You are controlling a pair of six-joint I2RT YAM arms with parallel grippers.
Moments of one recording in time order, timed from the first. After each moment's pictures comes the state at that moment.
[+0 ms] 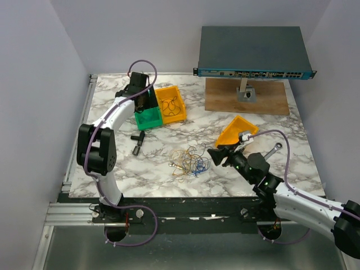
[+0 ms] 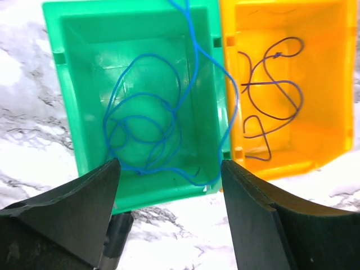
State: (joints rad) left arm -0.23 1.85 1.46 -0.46 -0.10 -0.44; right arm 0.81 0.76 0.19 0.49 0.20 0.40
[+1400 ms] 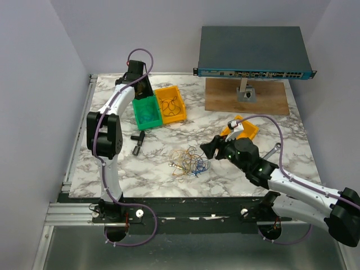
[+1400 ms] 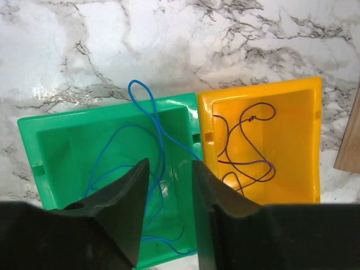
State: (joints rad) left arm -0.16 2.08 1.81 -0.52 0.02 -0.44; right arm 0.81 0.95 0.46 0.22 0.16 0.50
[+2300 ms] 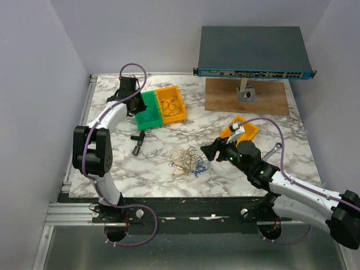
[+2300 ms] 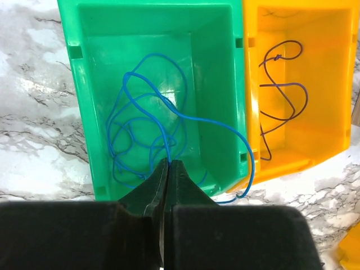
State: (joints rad) left arm -0.13 1.79 1.35 -0.35 0.07 -0.47; right arm 0.81 0.92 0.42 0.25 0.14 0.50
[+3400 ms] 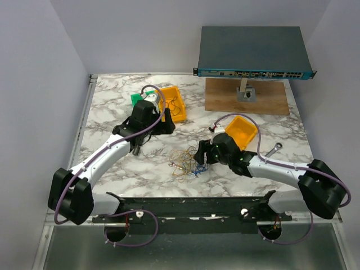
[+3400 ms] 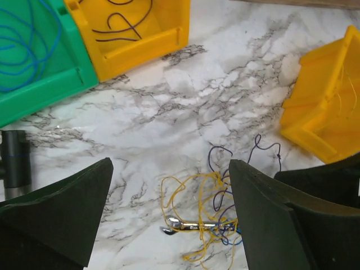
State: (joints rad) left arm -0.44 1.32 0.97 -0.27 0.05 -0.45; right arm 0.81 1.30 0.57 0.10 0.07 0.52
